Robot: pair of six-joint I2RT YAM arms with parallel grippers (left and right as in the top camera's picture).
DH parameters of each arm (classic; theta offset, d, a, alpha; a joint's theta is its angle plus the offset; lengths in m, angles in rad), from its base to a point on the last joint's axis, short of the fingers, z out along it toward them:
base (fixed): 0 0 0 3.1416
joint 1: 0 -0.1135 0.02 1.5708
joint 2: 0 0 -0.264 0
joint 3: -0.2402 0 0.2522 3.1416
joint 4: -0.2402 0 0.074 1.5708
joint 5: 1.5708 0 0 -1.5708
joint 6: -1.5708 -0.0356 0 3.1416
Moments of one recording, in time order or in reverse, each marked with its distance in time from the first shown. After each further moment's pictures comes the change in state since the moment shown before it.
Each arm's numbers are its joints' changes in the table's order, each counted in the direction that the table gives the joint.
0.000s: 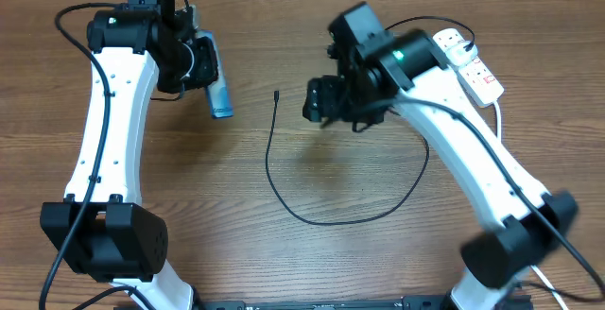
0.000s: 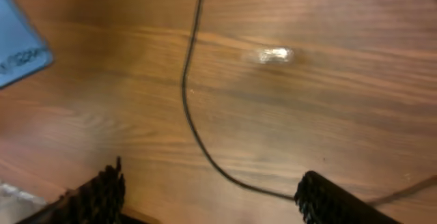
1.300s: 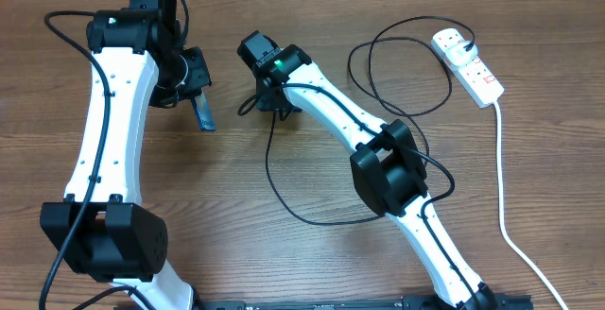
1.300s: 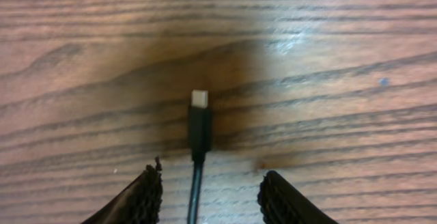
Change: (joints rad) left arm 0.000 0.000 0.000 -0.101 -0.161 0.090; right arm -0.146 0.749 -0.473 0.232 0.357 -0.193
